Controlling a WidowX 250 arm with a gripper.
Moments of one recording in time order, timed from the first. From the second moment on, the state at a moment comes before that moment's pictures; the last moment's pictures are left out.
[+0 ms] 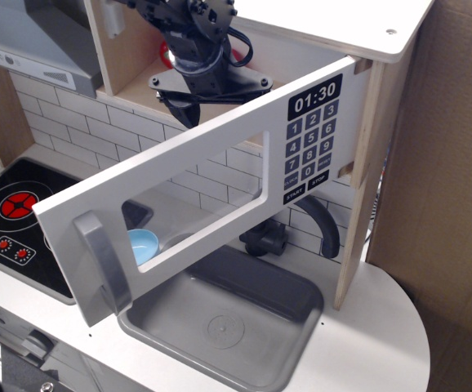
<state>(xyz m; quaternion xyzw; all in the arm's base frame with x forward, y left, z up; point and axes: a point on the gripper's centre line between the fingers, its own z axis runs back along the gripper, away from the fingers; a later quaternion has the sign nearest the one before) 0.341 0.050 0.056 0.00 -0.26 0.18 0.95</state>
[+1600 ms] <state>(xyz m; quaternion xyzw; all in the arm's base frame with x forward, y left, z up) 0.304 0.014 0.173 -0.06 -0.13 -0.02 0.99</state>
